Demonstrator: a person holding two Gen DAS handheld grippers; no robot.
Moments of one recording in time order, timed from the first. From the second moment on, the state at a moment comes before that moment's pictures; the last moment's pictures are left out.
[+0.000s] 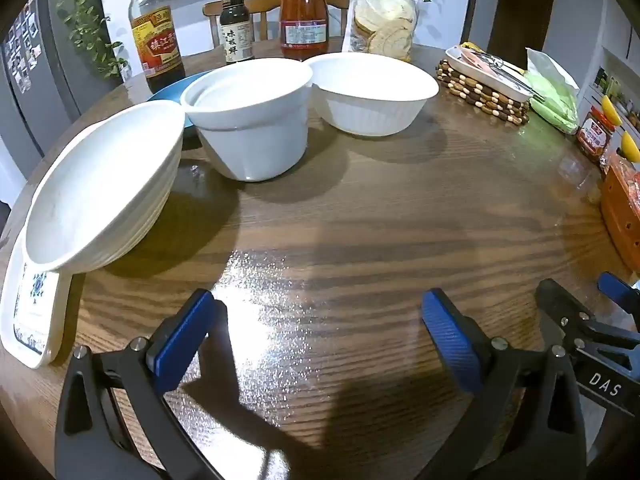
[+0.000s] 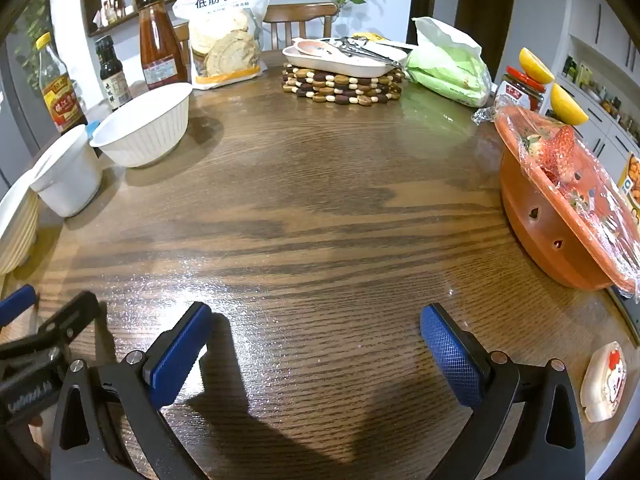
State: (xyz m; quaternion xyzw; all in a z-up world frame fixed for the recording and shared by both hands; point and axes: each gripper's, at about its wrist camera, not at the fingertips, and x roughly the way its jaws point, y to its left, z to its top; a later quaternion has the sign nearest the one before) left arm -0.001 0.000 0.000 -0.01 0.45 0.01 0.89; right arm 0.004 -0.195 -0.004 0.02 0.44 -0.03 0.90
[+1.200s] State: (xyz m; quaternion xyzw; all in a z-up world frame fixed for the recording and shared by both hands) left arm -0.105 0.194 0.140 -0.06 0.40 0.13 0.91; right arm -0.059 -0.001 0.133 -0.04 0.37 0.19 0.91
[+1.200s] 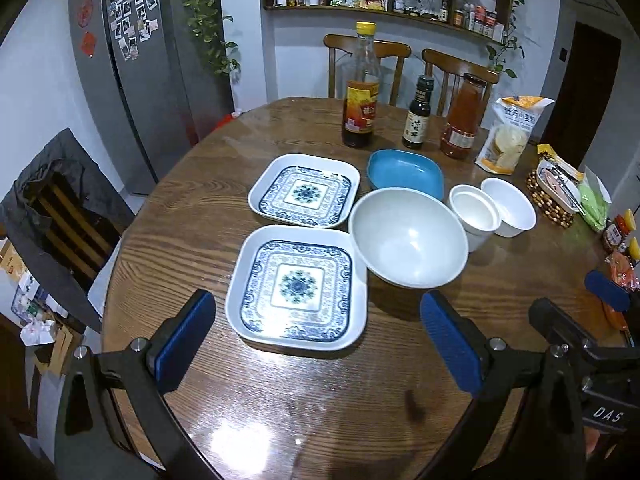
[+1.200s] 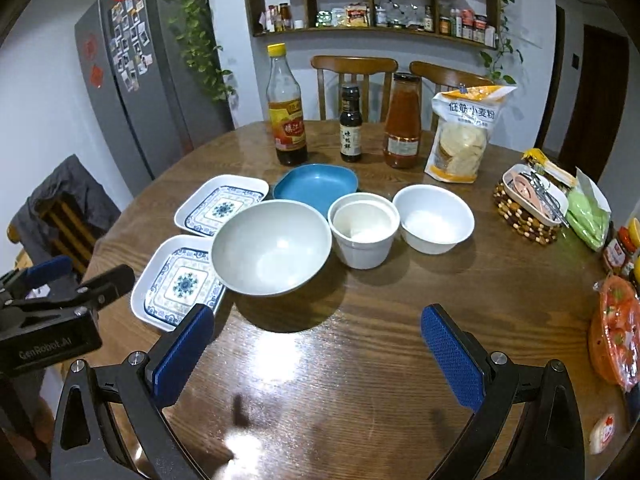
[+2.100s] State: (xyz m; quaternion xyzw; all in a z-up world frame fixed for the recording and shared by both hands) left arm -0.083 0.222 0.129 -0.05 0.42 0.12 0.90; right arm -0.043 0.006 0.121 -0.04 0.40 0.15 0.90
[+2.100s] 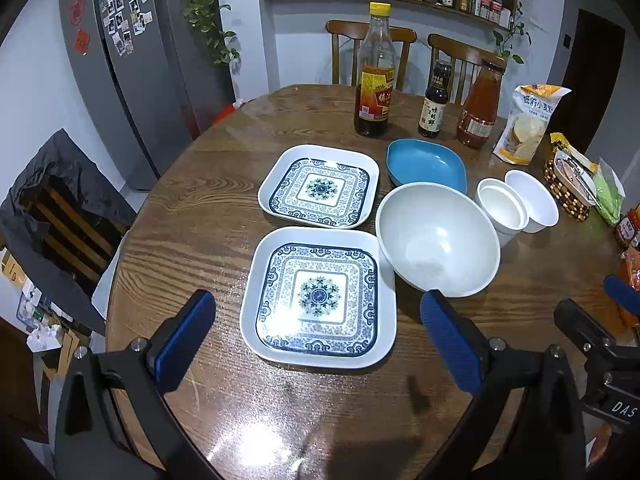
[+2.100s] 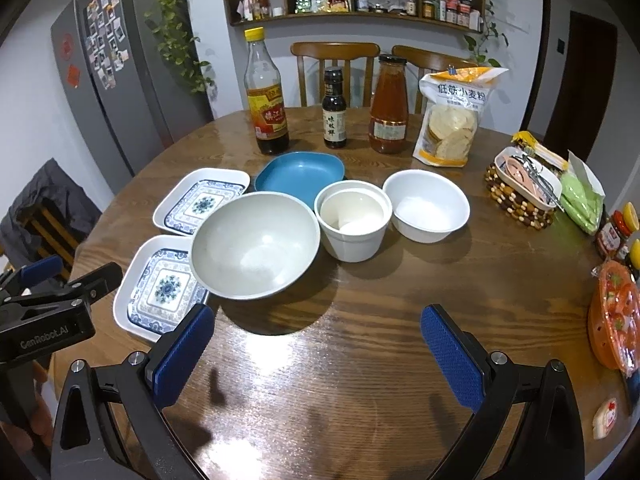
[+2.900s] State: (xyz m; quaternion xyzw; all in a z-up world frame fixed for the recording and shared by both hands) left arm -0.073 0.227 0.113 -0.06 0.43 0.07 0.90; right arm -0.059 0.021 0.105 -0.03 0.42 0.17 0.89
